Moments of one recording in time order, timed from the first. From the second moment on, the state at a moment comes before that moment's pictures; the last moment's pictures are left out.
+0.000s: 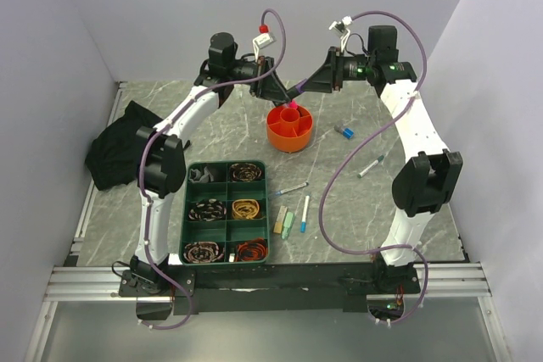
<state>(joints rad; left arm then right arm) -0.39 2.19 2.01 0.24 1.49 -0.68 0.13 1.86 1.92 -0.57 -1.23 0.09</state>
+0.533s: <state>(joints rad) -0.37 2.23 2.02 0.21 1.42 -0.65 0.16 1.92 2.11 -0.84 -1.04 -0.21</state>
